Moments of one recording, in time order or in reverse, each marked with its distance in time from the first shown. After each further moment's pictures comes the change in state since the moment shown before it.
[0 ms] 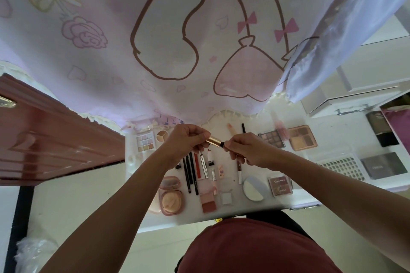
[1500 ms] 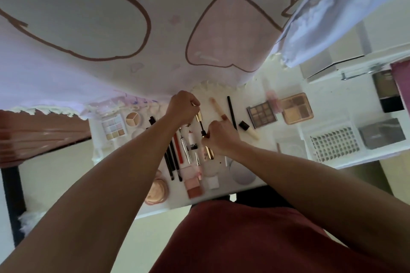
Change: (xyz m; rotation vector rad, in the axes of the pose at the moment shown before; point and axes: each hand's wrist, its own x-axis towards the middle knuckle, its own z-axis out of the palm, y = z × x) left_hand 0.144 -0.046 0.038 0.704 0.101 -0.077; right_hand 0.097 0.072 0.034 -0.587 0.153 0.155
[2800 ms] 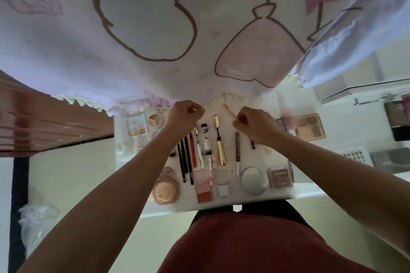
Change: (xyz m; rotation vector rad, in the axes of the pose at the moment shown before) left_hand -0.060 -0.017 -0.044 -0.430 0.125 -0.080; right_hand -0.003 0.019 -0.067 -0.052 0.119 -0.095
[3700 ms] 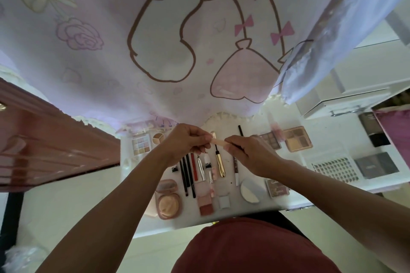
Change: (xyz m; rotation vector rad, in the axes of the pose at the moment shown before) left_hand -0.067 0.022 -0.028 -0.309 -0.400 0.064; right_hand -0.095 -0.041 -0.018 0.084 0.194 -0.341
